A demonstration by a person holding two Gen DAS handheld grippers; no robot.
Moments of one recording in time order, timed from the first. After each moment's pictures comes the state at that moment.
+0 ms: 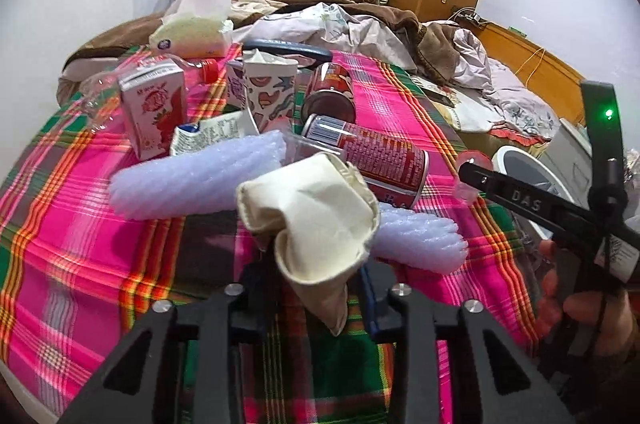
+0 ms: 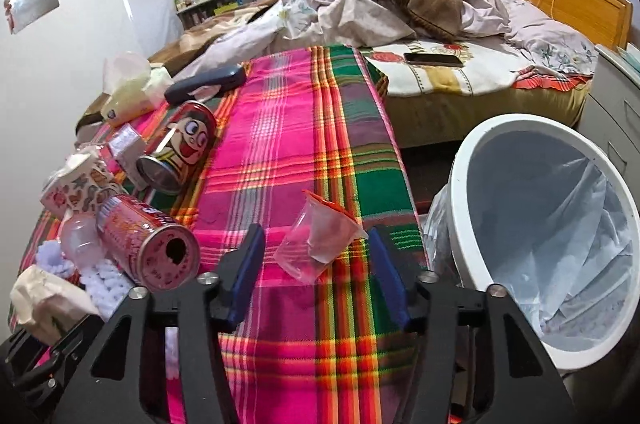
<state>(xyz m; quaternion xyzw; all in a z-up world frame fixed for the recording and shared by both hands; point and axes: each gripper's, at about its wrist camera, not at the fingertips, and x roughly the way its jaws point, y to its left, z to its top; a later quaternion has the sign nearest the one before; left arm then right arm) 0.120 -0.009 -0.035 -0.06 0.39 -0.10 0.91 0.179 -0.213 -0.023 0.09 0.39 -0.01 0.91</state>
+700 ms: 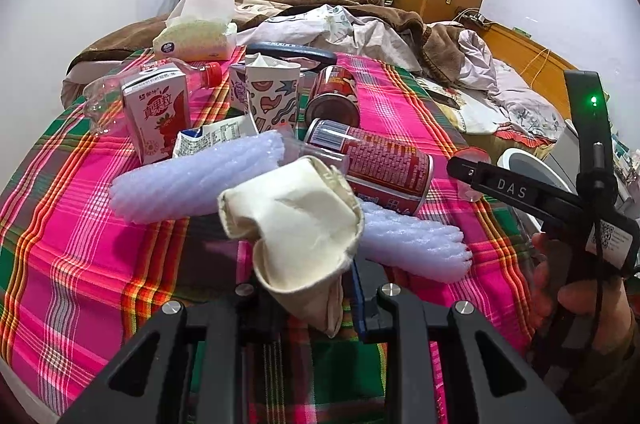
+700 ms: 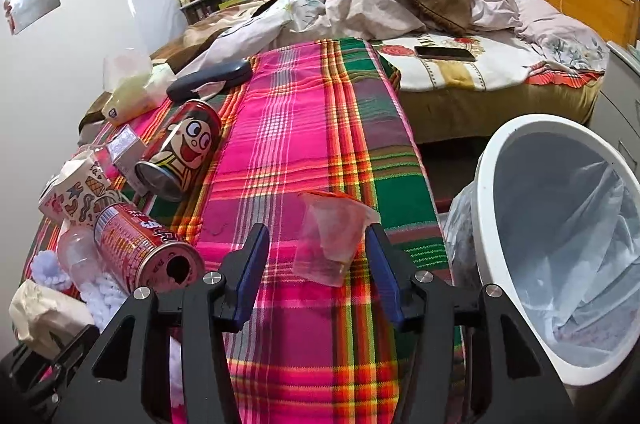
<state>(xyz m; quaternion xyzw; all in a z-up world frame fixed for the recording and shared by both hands) 0.128 -0.011 -0.033 -0.05 0.39 -0.09 0.91 0.201 -0.210 -0.022 0.10 0.40 0.00 0.91</state>
